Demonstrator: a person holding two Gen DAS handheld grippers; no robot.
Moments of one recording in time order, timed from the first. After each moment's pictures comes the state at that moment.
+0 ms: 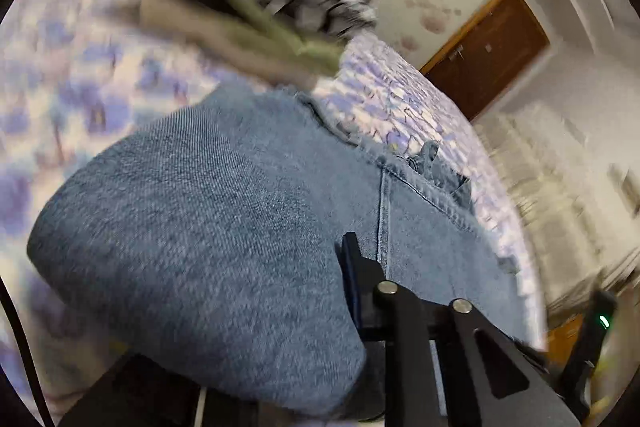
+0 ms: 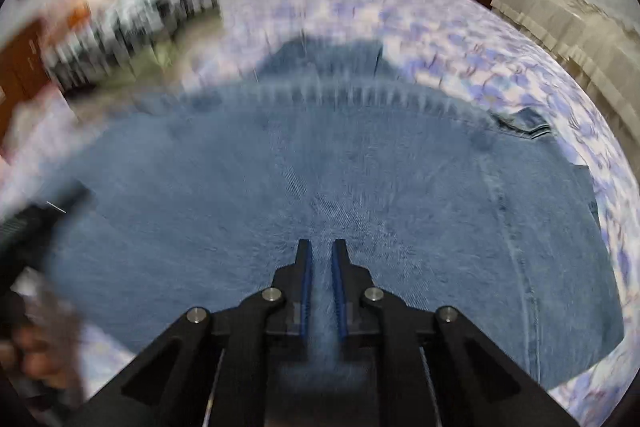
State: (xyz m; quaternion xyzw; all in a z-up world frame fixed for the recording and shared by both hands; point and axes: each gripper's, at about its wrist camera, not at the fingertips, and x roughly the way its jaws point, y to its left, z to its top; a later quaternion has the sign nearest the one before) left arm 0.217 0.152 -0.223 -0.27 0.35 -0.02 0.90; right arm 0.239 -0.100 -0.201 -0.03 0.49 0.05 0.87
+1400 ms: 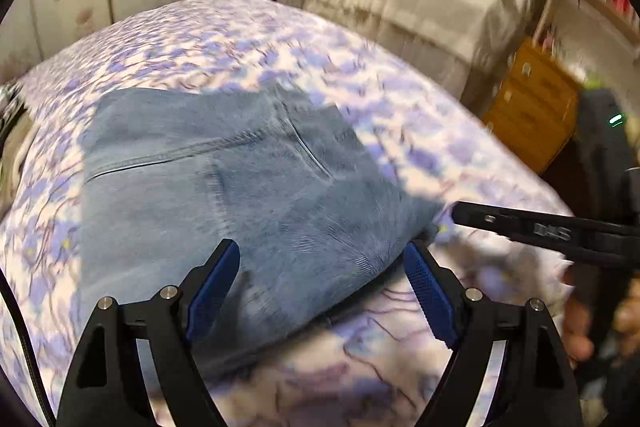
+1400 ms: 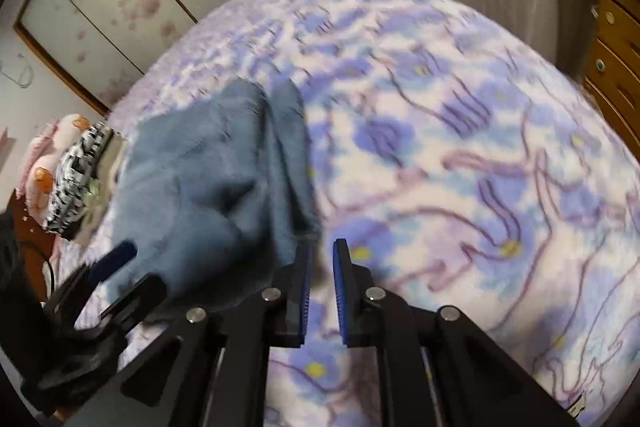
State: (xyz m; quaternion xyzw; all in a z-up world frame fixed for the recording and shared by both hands) left arm 0.186 -0.204 -0.149 0.04 0.43 -0.29 0.86; right arm 0.120 -0.406 -0.155 0.25 0.47 -0.03 0.85
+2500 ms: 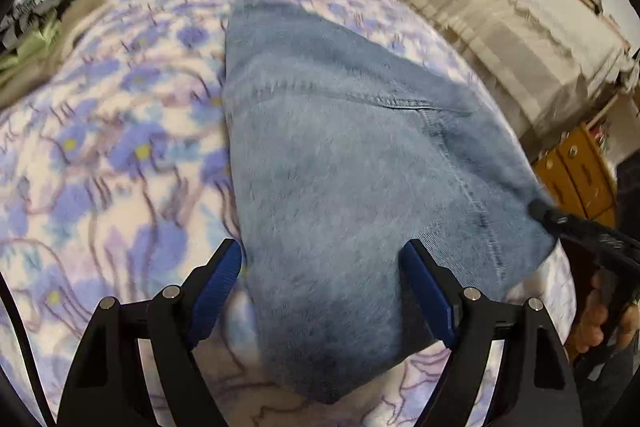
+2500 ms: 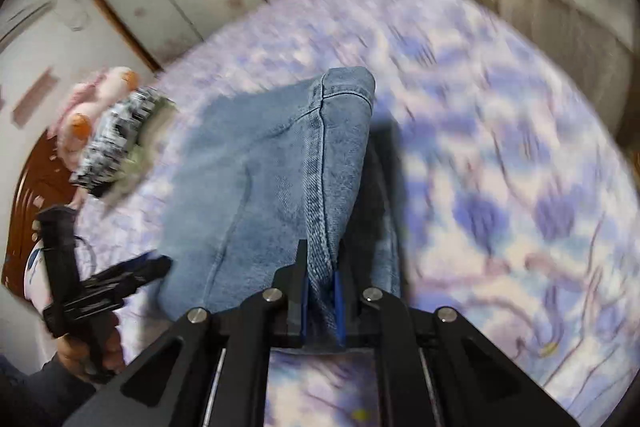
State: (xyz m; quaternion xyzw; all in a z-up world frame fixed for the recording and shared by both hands) left arm 0.238 -0.096 -0.209 -0.08 0.50 -0.20 0.84; right arm 0.177 -0.377 -0.157 0.19 0.49 0.06 0.85
